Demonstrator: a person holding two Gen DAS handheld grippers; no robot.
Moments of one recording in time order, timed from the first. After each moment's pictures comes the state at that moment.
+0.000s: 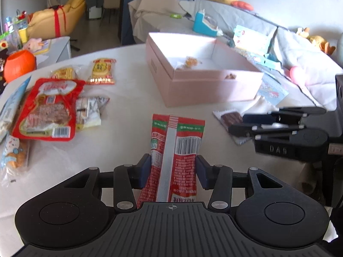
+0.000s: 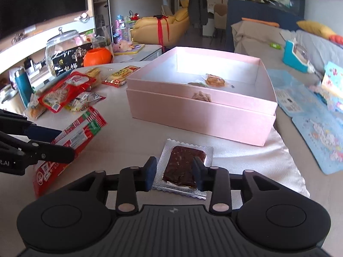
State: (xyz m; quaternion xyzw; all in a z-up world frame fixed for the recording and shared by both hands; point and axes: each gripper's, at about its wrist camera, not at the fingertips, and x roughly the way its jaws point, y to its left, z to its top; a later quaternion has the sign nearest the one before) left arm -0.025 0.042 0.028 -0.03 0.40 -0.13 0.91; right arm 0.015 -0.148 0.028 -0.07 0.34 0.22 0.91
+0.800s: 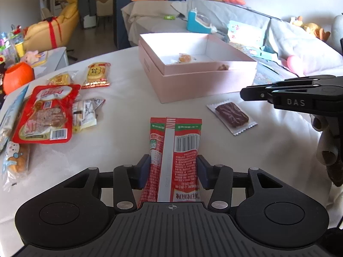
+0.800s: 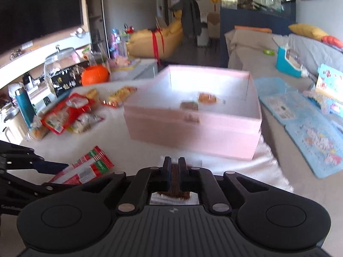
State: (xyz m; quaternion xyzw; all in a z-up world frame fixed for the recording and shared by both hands) left arm -0.036 0.032 0.026 0.01 0.38 -0.13 0.91; right arm 0.011 -0.167 0.058 -0.04 0.31 0.22 0.92
